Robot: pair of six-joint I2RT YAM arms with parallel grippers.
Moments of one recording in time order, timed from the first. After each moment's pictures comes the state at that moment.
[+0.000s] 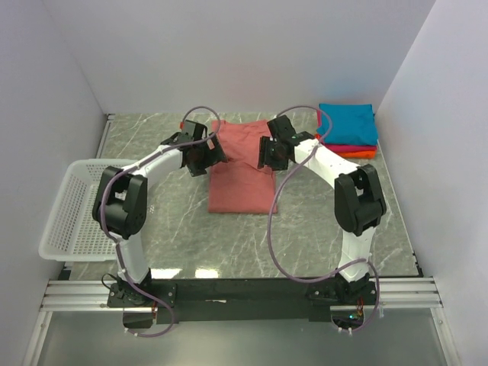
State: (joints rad) left arm -0.36 1.88 1.37 -0.38 0.09 -0.77; right arm 0.45 1.94 1.53 -0.58 -0.01 0.49
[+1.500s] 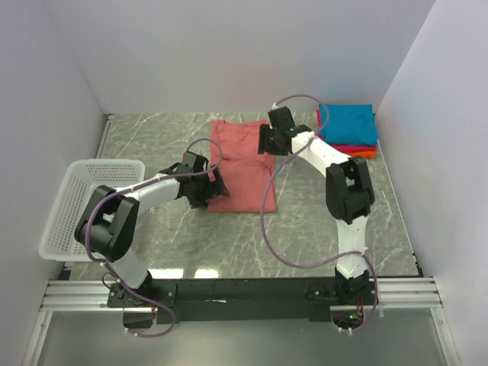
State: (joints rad) left arm -0.45 1.66 0.96 -0.27 0.16 -0.81; right arm 0.40 2.12 1.74 -0.46 0.04 0.39
